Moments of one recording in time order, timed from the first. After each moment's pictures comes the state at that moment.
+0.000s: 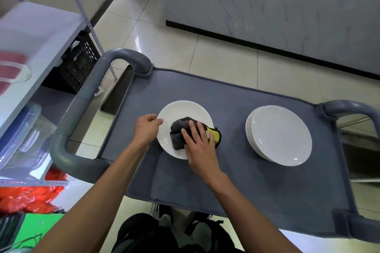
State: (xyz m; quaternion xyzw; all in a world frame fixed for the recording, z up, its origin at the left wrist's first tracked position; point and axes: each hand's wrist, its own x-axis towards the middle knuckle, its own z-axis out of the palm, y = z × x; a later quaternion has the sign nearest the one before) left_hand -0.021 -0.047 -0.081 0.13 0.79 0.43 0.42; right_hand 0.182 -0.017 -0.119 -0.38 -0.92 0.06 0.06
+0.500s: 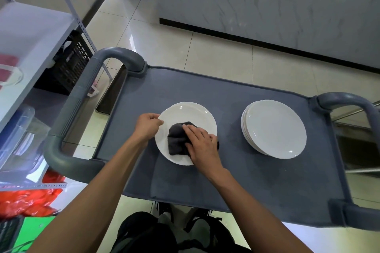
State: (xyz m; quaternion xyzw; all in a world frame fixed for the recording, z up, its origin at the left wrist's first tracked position) left_hand -0.012 -0.037 -0.072 0.17 0.78 0.39 0.46; right_hand 0.198 -0.012 -0.115 -0.41 -0.90 0.12 0.12
